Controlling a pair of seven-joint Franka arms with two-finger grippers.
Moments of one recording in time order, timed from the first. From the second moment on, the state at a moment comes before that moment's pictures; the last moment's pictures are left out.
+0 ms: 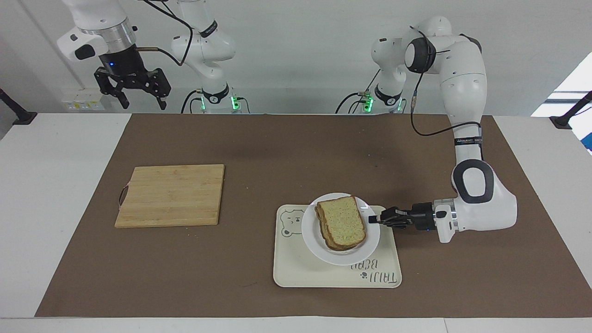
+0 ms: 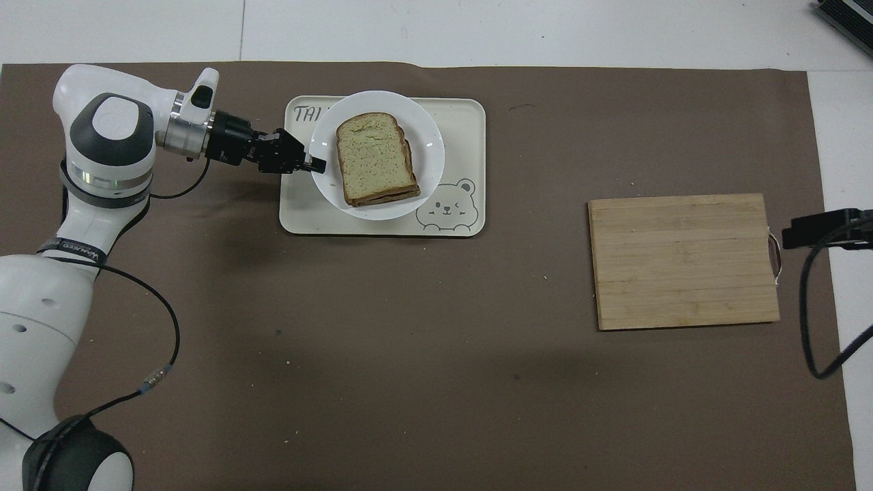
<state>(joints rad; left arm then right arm) -0.04 0.79 -0.02 -1.26 -1.03 1.66 0.35 0.08 -0.09 -0.10 -1.57 -0.03 1.53 0.02</state>
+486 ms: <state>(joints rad) -0.05 0.86 -0.02 -1.23 -1.00 1.70 0.35 0.08 -0.09 -0.10 -1.57 -0.03 1.53 0.02</state>
